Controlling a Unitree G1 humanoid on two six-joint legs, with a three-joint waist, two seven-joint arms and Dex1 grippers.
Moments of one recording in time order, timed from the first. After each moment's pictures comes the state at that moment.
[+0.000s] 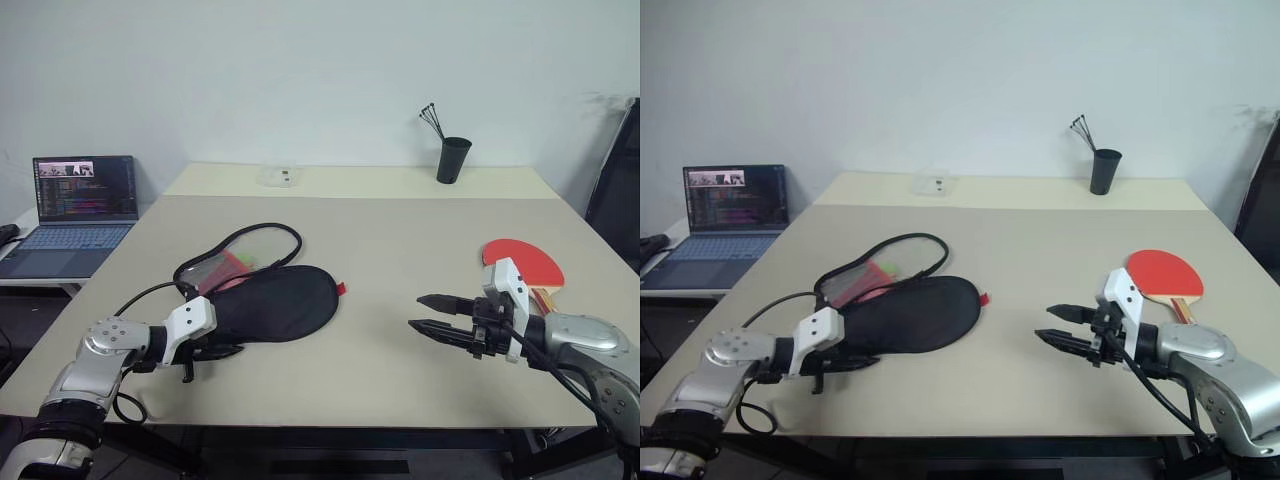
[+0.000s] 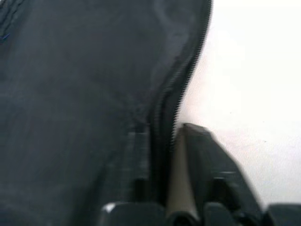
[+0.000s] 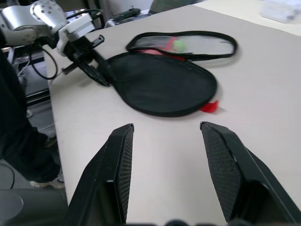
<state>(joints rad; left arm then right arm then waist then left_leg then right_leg) -0.39 0.86 -0.03 0.50 -0.14 -0.12 -1.25 -0.24 -0.73 -0.13 -0.50 0.69 0.73 0.82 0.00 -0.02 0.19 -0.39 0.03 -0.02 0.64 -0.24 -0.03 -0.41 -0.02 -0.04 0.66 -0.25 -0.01</state>
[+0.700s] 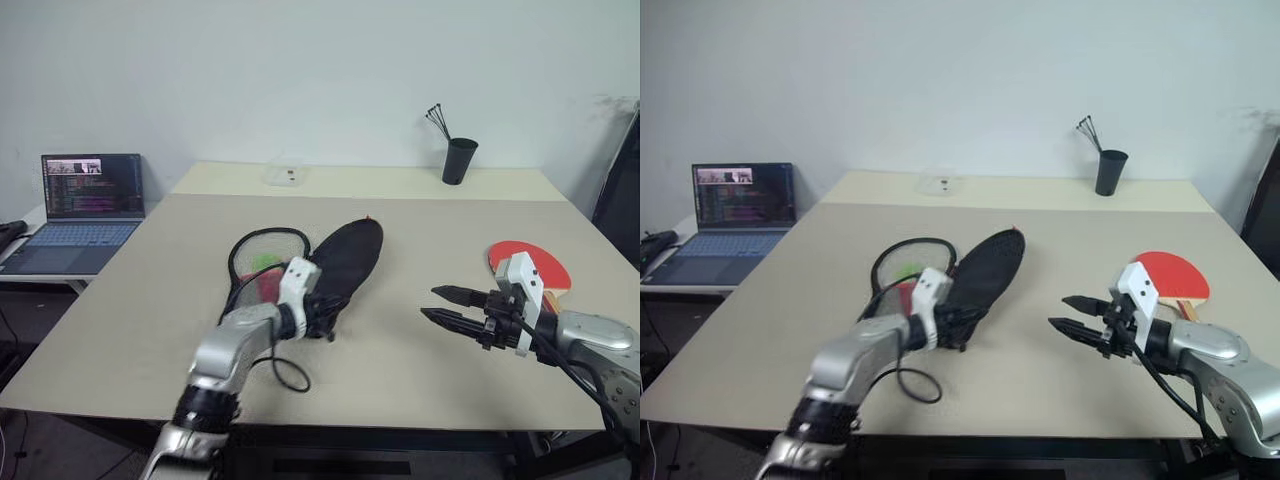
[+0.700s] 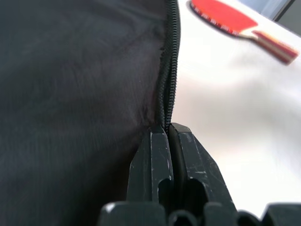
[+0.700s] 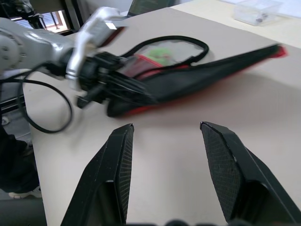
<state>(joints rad) -0.60 0.25 -0.10 0.10 -0.31 0.72 -0.64 -0.23 -0.74 -0.17 -0.50 0.69 0.73 0.76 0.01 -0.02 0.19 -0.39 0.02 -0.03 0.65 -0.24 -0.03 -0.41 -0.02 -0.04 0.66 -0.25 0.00</state>
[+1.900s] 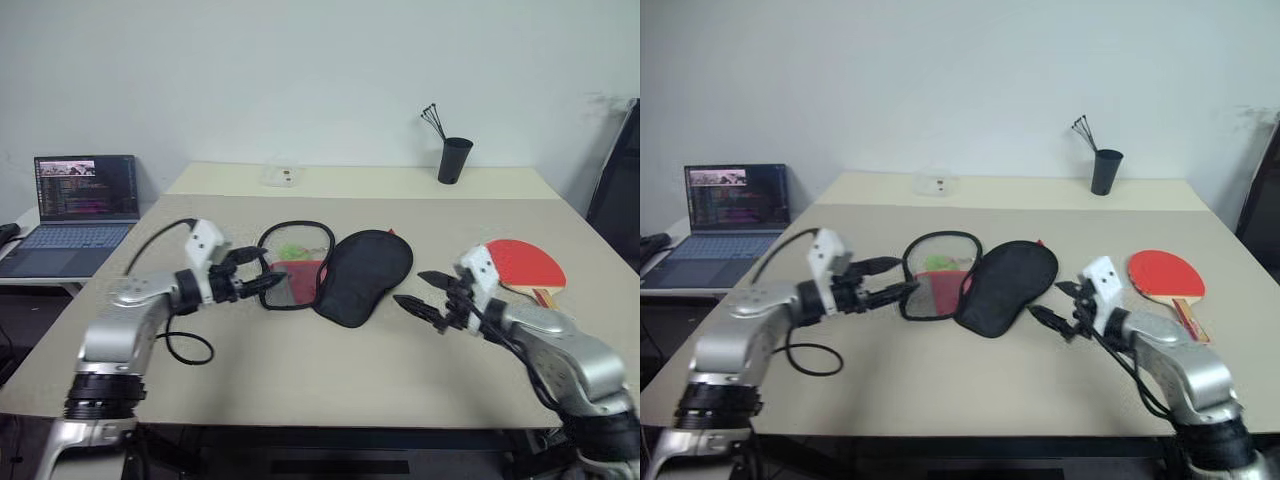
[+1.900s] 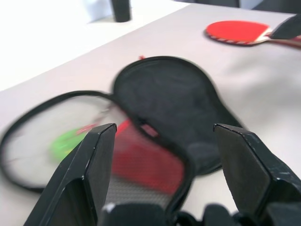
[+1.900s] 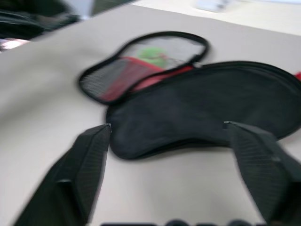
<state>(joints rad) -0.52 0.72 0.14 0.10 -0.40 0.41 -1.03 -0.44 -0.49 0.02 -0.23 0.47 0.76 0.49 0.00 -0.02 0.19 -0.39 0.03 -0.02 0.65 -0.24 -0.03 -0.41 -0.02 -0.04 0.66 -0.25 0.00</state>
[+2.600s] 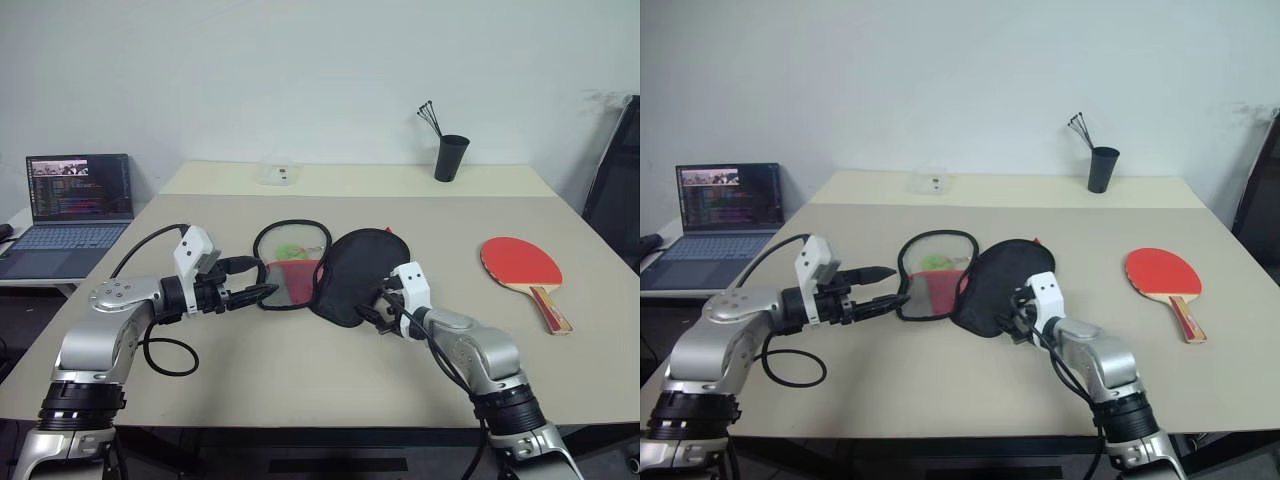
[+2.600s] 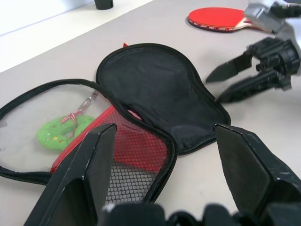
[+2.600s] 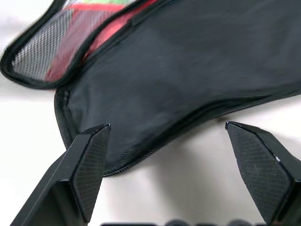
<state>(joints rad) -0.47 0.76 0.14 0.05 -0.42 0.43 -1.07 -0.54 -0.16 0.12 0.01 0.33 0.87 0.30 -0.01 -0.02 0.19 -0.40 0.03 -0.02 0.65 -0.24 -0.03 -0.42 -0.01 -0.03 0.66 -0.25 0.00</state>
